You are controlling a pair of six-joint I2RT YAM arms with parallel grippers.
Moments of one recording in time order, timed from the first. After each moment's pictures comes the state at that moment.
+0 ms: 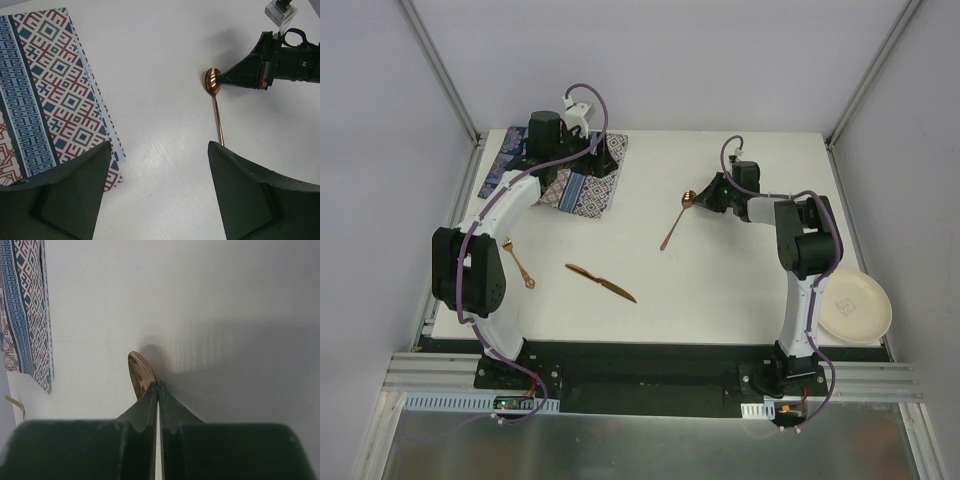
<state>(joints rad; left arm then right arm) -0.23 1.72 1.44 -0.20 0.49 -0.13 0.20 2.13 1.26 0.21 -0.38 0.68</state>
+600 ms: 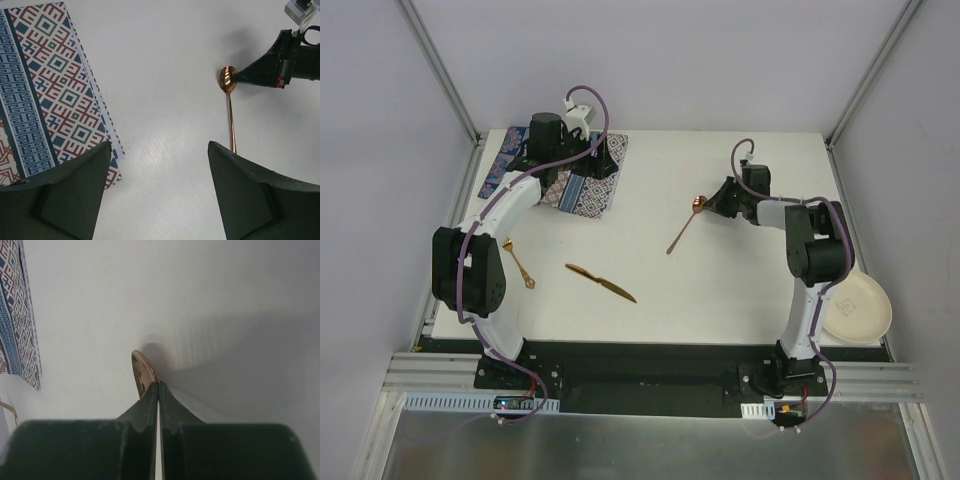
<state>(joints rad) -0.23 1.72 1.43 -0.20 0.49 -0.13 0.17 2.06 1.20 0.15 -0.35 0.66</state>
